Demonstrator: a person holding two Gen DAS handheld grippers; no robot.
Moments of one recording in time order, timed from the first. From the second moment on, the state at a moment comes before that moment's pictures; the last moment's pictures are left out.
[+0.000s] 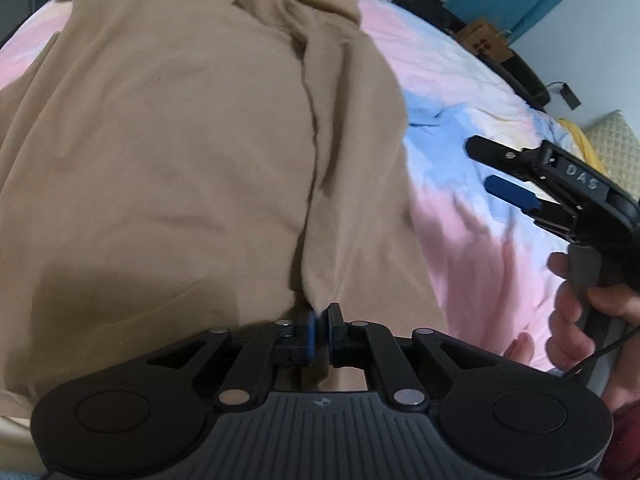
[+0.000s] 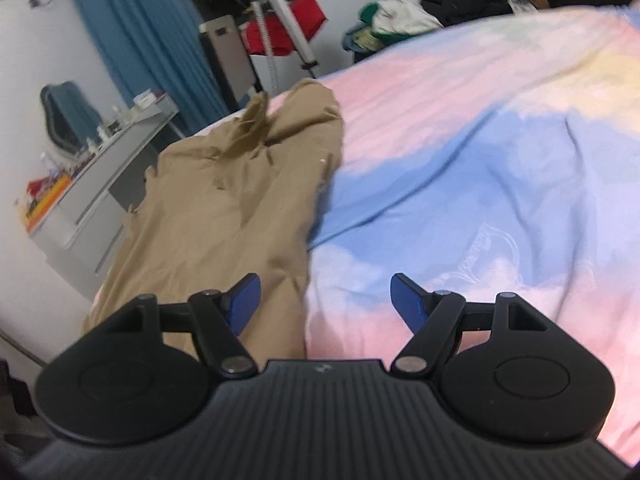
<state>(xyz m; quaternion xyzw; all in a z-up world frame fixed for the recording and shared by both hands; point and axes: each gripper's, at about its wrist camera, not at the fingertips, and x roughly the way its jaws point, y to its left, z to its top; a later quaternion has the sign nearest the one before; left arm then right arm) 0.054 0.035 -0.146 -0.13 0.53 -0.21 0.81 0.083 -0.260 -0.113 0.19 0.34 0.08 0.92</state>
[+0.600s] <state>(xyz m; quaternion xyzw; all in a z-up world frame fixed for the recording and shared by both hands) 0.222 0.038 -0.048 0.02 0.38 -0.18 0.91 0.169 -0.176 -0.150 0.10 0.41 0.10 0.90</state>
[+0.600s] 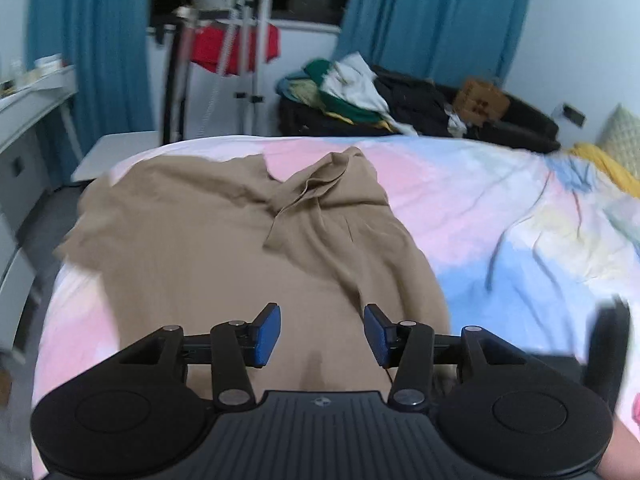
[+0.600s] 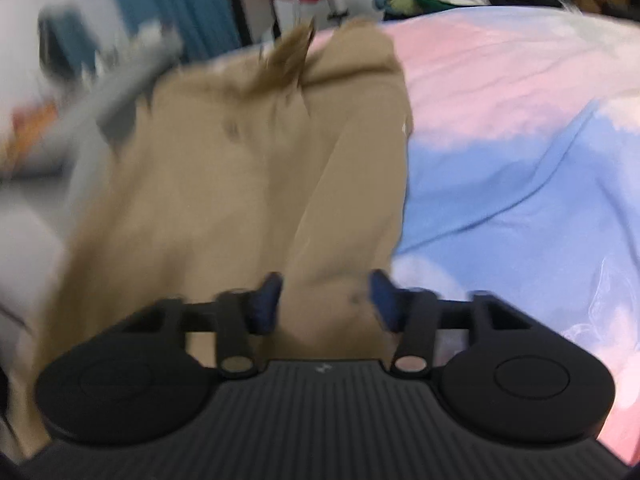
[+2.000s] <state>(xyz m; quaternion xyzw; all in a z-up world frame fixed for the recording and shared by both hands) 0.392 0.051 -0.119 -0.07 0.32 0.02 0.95 0.167 -0.183 -0.165 0.11 0.37 0.11 0.92</state>
